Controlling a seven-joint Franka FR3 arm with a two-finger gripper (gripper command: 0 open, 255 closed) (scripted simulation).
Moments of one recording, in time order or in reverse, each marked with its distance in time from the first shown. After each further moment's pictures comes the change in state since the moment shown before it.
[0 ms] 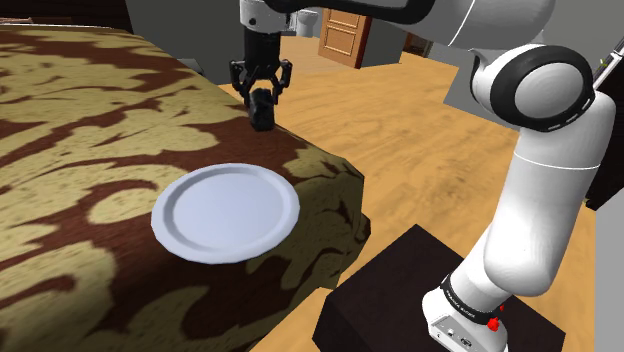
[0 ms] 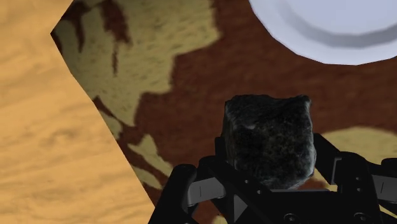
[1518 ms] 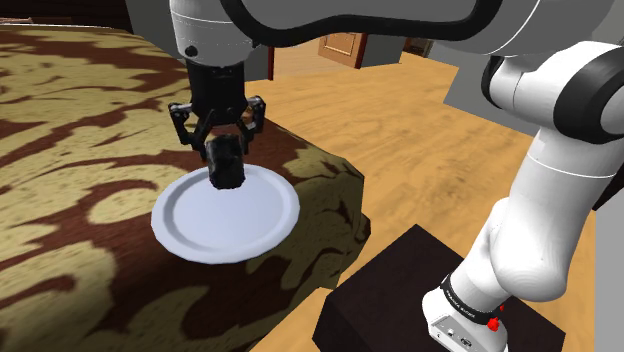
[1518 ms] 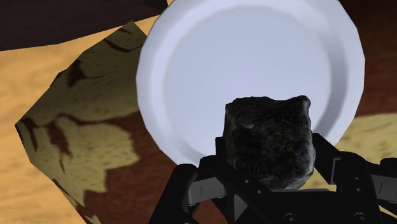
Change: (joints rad) arm 0.211 -0.092 0.133 -0.166 0.001 0.039 0.363
